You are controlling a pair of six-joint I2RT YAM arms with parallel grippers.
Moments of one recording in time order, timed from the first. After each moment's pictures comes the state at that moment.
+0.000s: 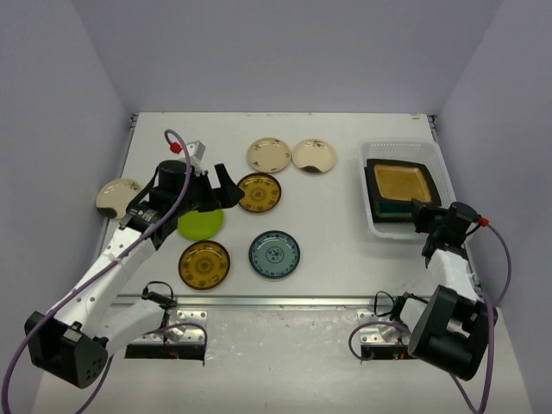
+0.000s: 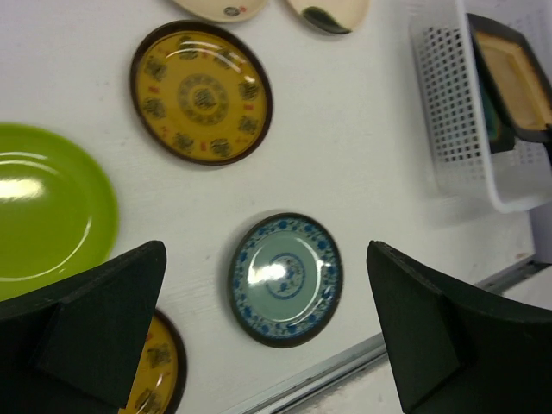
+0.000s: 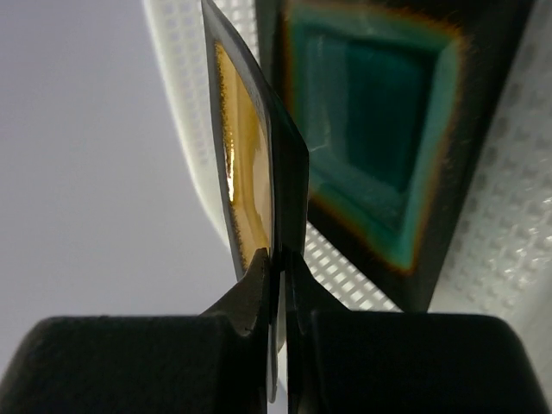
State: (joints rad) left arm -0.33 0.98 0.88 -0.43 0.15 -0.52; right arm -0.48 1.05 0.34 0.21 -0.22 1.40
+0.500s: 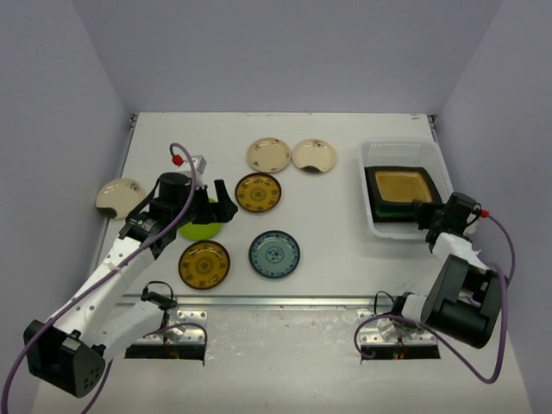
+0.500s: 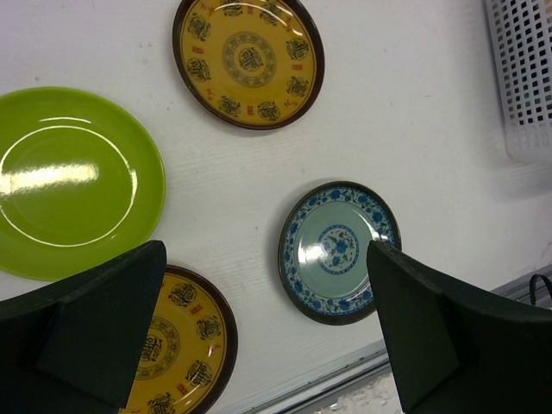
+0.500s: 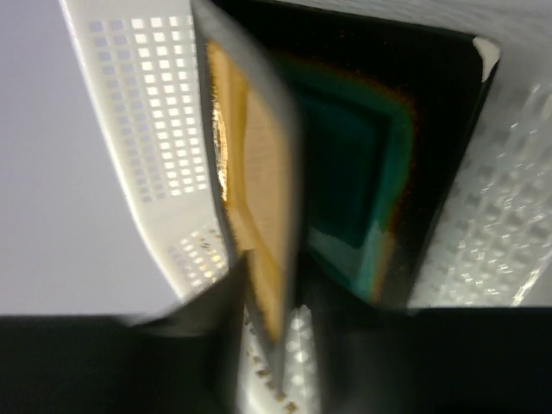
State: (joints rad) left arm -0.33 0.92 0.79 -0.48 0.11 -0.40; right arm -0.48 1.26 0.44 0.18 -0.17 1.28
